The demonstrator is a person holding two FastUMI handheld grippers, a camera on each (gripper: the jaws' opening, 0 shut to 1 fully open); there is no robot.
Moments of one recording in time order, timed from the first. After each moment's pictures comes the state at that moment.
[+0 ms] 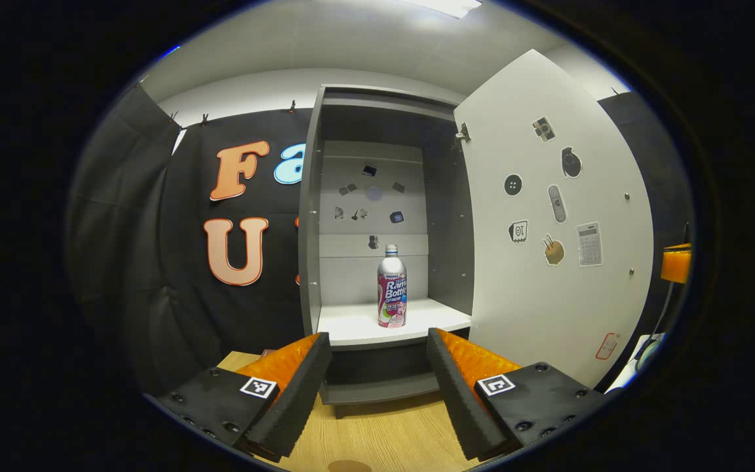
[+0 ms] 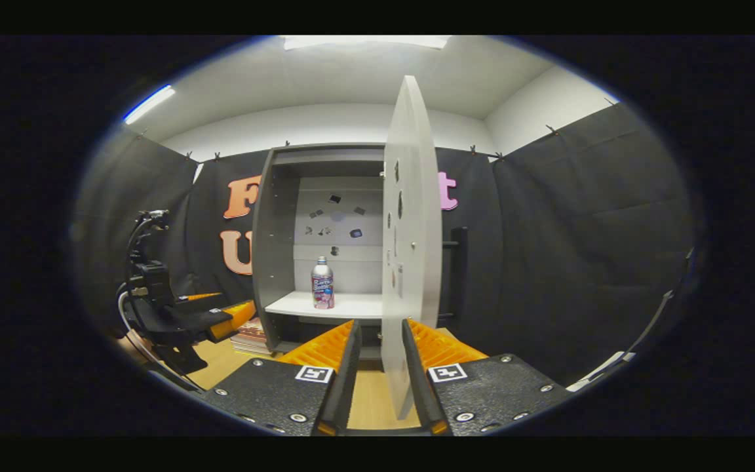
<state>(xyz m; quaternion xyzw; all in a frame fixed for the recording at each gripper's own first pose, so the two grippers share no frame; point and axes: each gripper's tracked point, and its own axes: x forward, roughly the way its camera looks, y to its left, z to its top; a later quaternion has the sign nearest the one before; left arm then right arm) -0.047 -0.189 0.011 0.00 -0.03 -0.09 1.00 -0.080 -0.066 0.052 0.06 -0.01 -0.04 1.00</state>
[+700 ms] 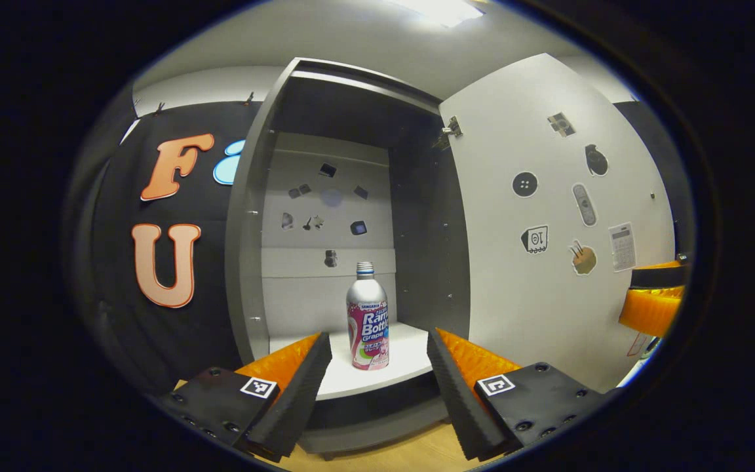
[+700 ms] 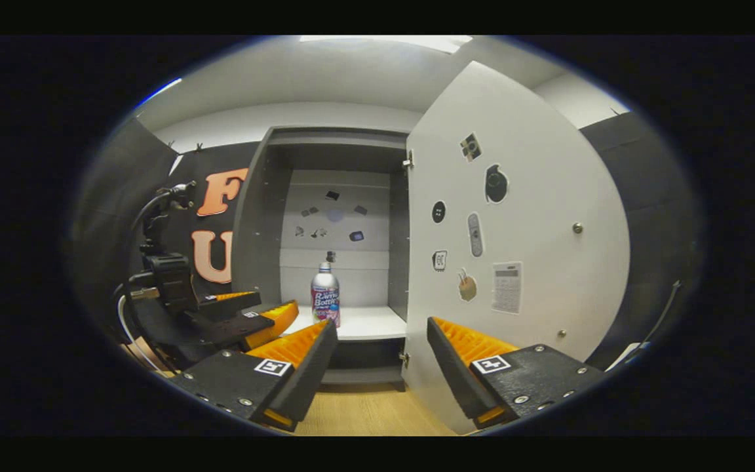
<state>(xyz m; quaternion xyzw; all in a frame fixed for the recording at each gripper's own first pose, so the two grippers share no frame) 0.094 -0.215 0.022 0.00 -0.08 -0.23 0.97 0.071 0.007 0.046 0.04 -0.04 -0.12 0.99</state>
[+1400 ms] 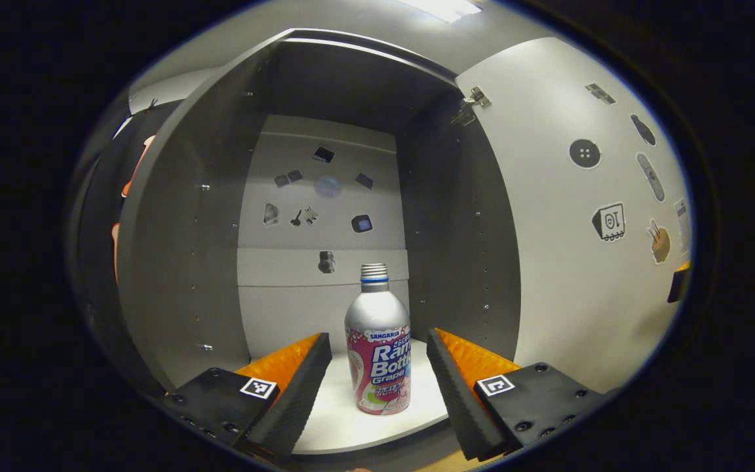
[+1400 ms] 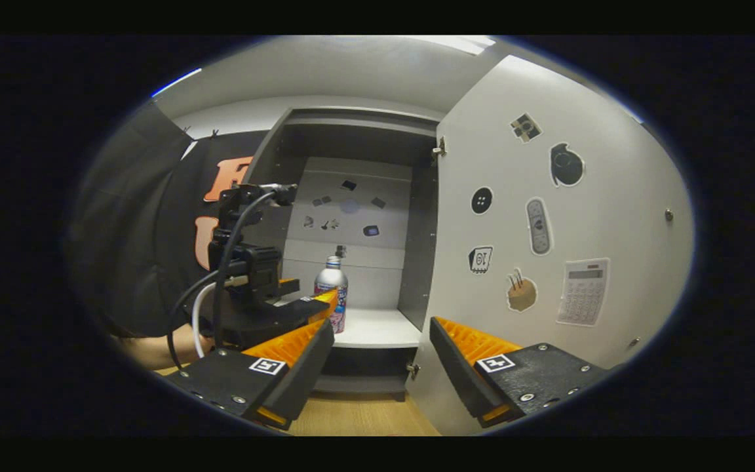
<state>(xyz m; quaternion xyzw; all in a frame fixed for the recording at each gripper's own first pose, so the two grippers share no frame) 0.205 -0.253 0.016 0.01 -0.09 -0.21 0.97 0.134 0.014 0.033 0.01 -0.03 -0.08 1.00</state>
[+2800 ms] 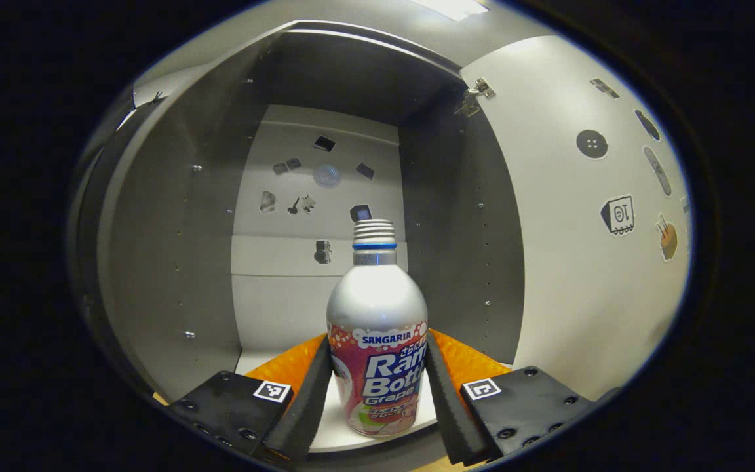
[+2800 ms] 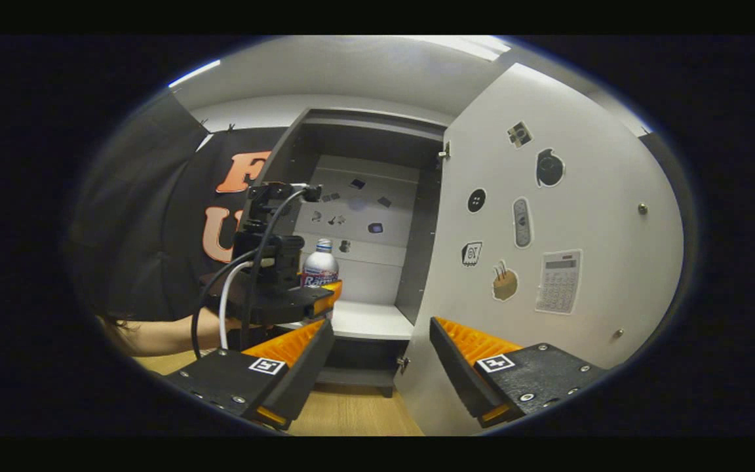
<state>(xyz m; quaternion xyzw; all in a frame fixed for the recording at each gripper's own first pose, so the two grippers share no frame) 0.187 -0.251 0.007 0.00 -0.08 -0.20 0.98 0.100 0.012 0.019 -0.03 -0.03 -0.07 1.00</state>
